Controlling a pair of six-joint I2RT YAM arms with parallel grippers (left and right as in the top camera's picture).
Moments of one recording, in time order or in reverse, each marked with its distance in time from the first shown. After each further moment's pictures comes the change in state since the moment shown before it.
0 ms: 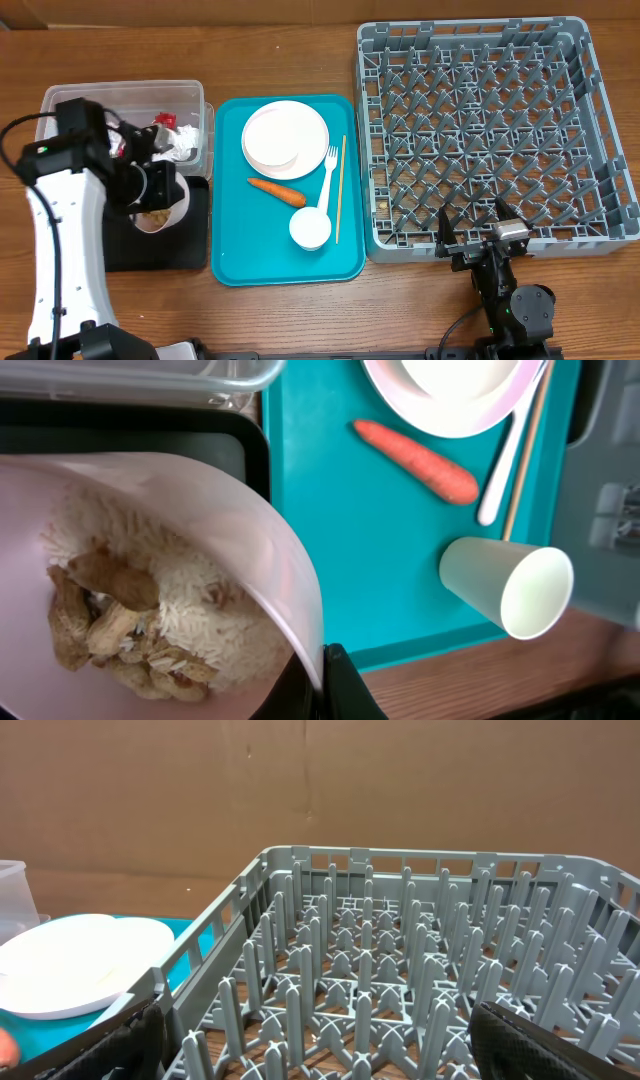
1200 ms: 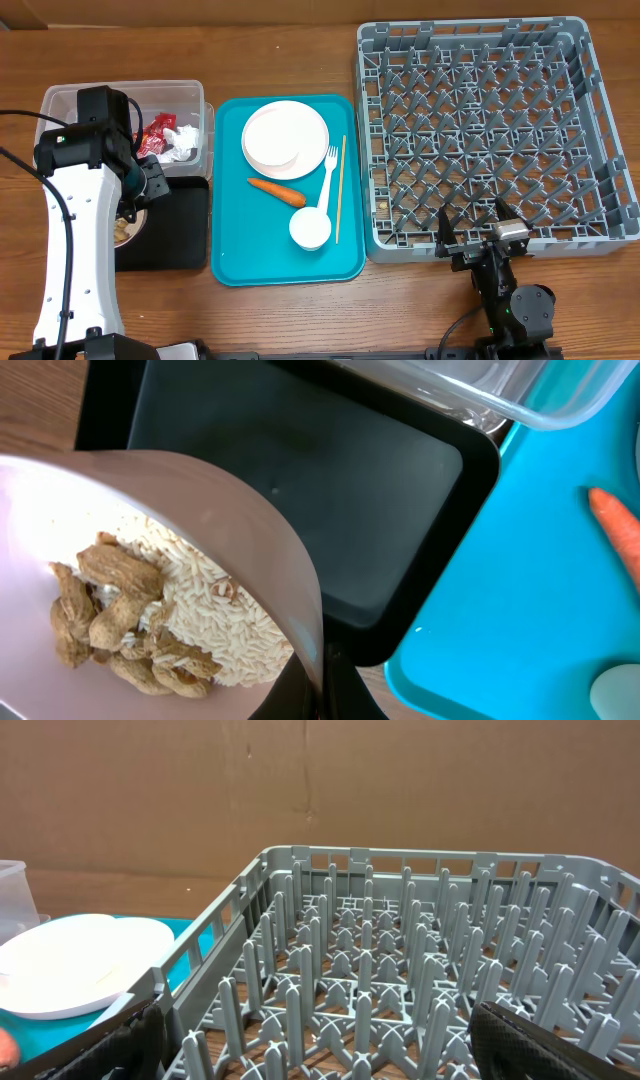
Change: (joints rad) left arm -0.134 0.000 0.059 -0.037 -0.540 -0.451; right arm 0.000 0.000 0.000 0.000 0.000 0.000
